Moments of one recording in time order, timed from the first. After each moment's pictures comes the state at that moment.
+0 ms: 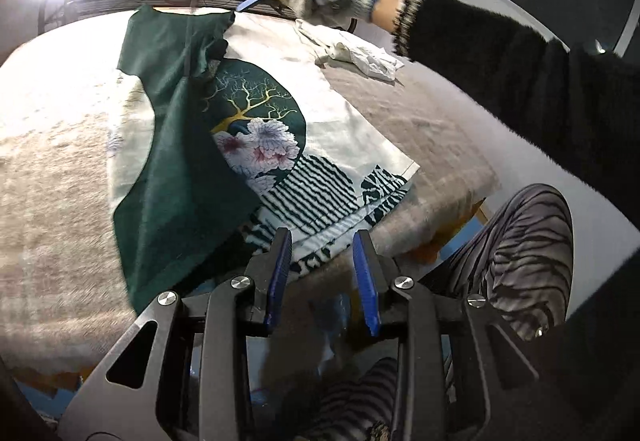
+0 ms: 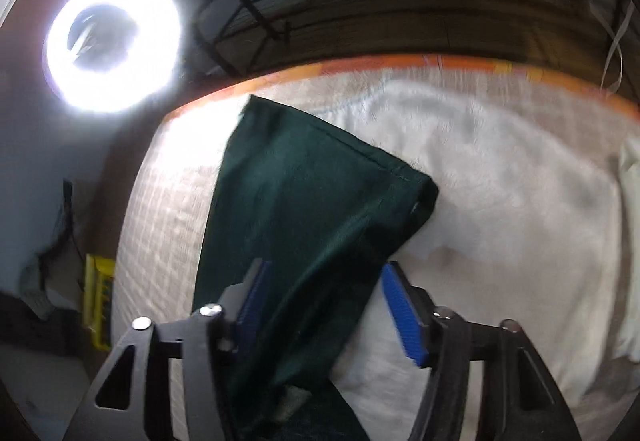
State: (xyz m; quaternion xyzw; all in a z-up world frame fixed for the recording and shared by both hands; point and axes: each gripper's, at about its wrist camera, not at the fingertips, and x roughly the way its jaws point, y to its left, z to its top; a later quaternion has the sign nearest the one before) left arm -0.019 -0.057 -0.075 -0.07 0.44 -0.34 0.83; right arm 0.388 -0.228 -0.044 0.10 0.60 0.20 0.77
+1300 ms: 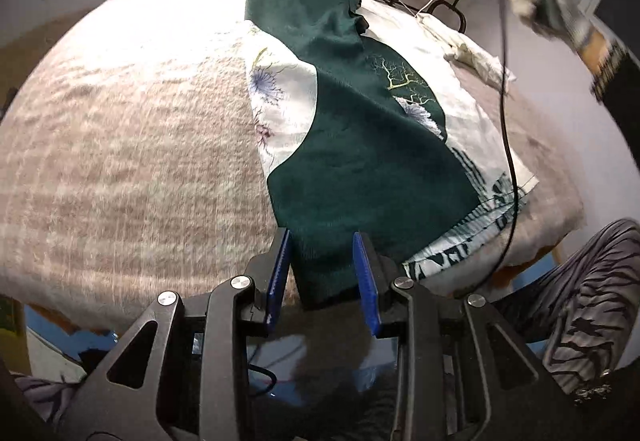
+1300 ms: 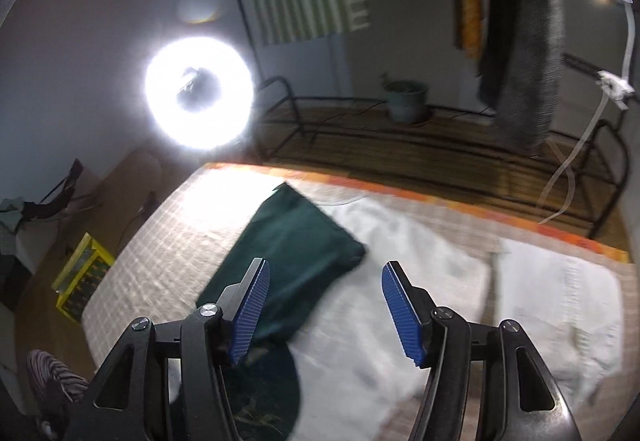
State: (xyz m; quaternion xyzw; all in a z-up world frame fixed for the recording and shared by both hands) left arm -0.001 -0.020 -0.120 -0.07 0.48 -0.16 0.86; right arm 0.304 -0.299 0.079 0.02 0.42 0.23 0.88
